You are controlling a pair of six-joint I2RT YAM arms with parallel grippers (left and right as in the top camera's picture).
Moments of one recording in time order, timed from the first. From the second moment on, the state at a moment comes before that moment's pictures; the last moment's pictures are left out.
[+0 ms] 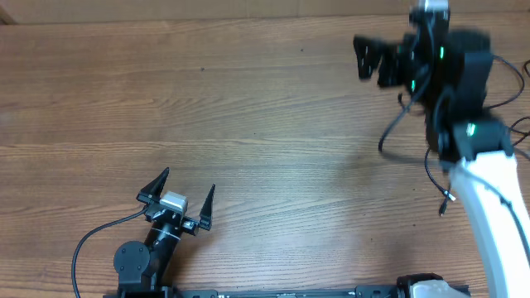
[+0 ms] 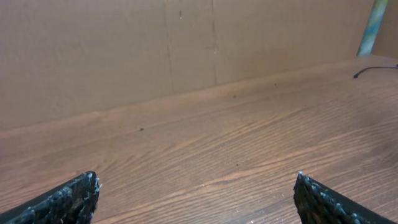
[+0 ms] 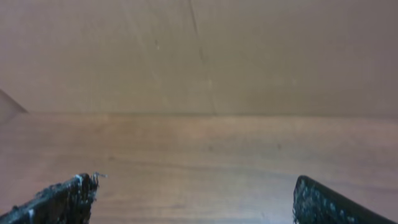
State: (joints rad) left arm 0.02 0.01 0.01 -0.05 0.37 0.08; right arm 0.11 1.33 1.28 -0.32 -0.20 0.17
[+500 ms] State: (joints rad) left arm 0.02 0.01 0.01 -0.05 0.37 0.08; right arm 0.11 0.75 0.37 0.39 -0.12 0.17
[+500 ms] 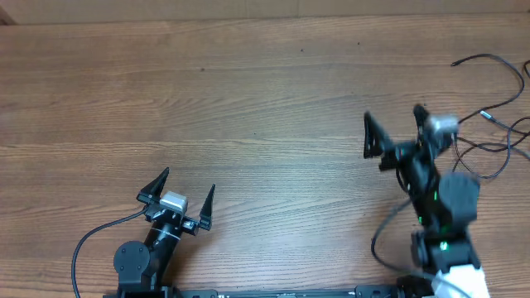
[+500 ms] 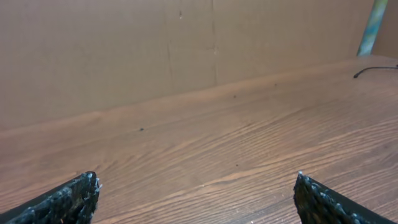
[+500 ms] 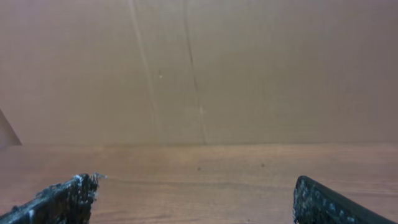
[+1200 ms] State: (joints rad) left arm 0.02 0.01 0.01 -0.05 0.37 0.08; right arm 0.11 0.23 0.02 0.05 -0.10 0.17
